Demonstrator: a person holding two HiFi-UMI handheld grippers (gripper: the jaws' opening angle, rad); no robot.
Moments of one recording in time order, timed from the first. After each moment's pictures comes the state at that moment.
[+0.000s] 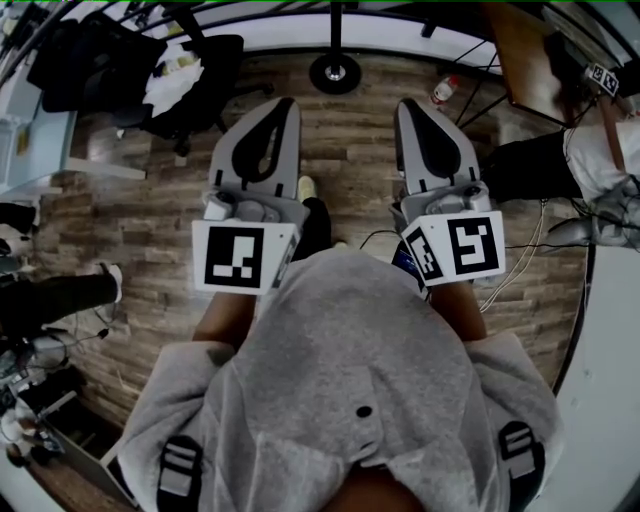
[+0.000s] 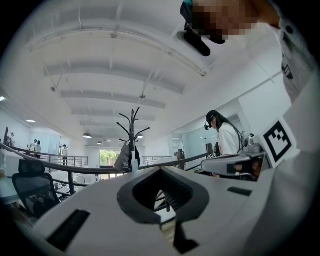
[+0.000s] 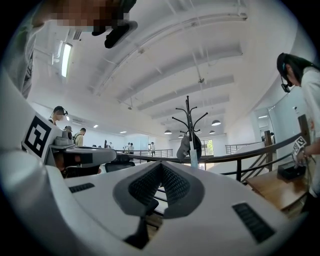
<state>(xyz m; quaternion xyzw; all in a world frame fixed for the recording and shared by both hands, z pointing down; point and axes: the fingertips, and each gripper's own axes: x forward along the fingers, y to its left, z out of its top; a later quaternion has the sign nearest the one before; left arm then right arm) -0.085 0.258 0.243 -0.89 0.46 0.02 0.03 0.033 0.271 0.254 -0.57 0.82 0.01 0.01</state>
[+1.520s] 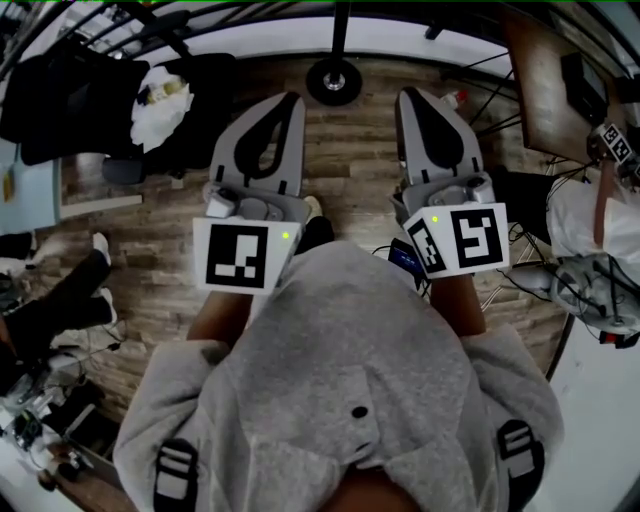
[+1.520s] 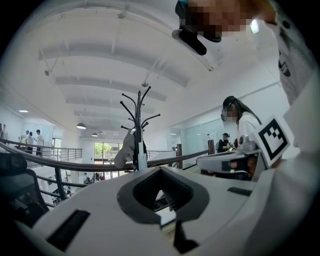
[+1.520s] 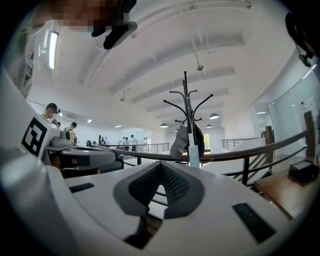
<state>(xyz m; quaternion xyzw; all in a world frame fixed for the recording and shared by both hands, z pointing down) -0.087 -0.010 0.273 -0.90 0.43 -0.01 0.00 0.024 0.001 0.279 -0.58 0.81 -0.02 -0.01</state>
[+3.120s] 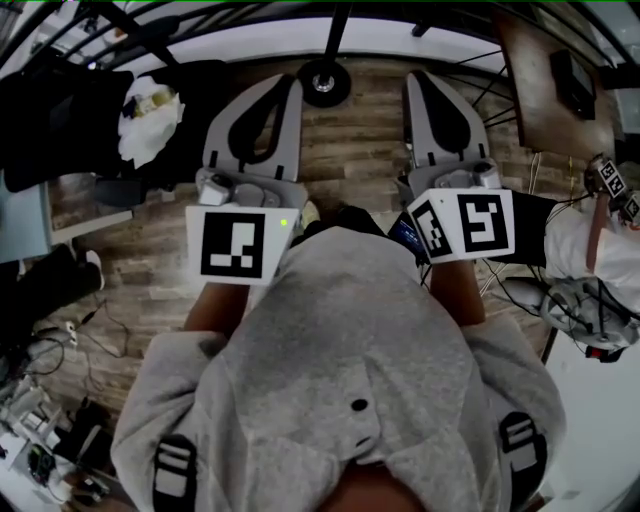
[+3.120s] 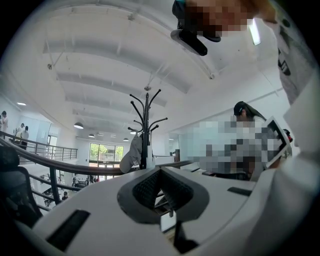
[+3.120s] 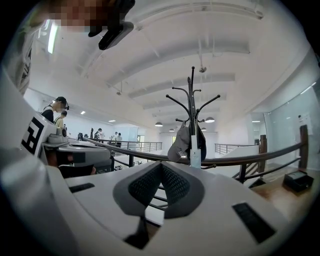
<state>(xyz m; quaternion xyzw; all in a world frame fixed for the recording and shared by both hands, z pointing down) -0.148 -0.097 0.263 -0.91 0.41 0.02 -0.01 -0.027 -0.083 0.262 -0.62 0.79 0.01 -0.04</state>
